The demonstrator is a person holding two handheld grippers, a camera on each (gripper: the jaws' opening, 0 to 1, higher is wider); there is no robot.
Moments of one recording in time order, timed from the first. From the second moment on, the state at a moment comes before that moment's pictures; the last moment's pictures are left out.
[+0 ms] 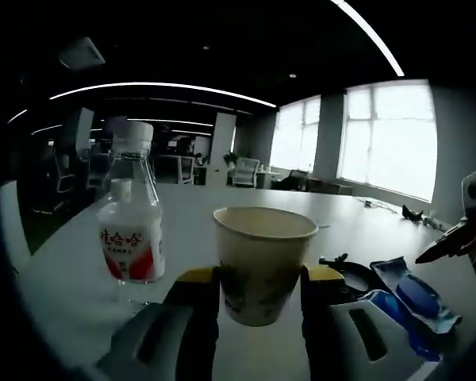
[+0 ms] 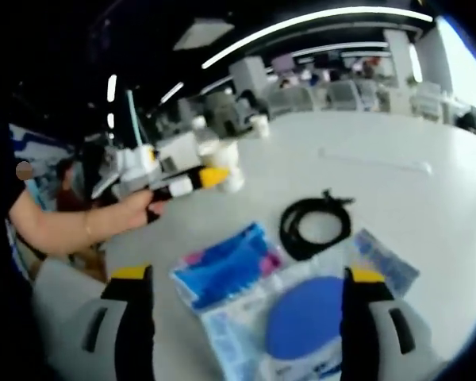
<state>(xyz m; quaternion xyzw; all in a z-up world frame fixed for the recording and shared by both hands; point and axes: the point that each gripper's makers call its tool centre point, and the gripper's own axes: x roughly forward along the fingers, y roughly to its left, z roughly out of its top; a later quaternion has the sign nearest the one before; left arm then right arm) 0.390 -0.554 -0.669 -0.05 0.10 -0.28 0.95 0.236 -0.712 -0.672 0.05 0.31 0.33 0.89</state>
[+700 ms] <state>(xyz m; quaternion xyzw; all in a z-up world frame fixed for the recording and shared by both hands) 0.420 -0.553 -0.692 -0.05 0.11 -0.26 0.96 0.247 -0.718 -0.683 0.08 0.31 0.32 0.89</state>
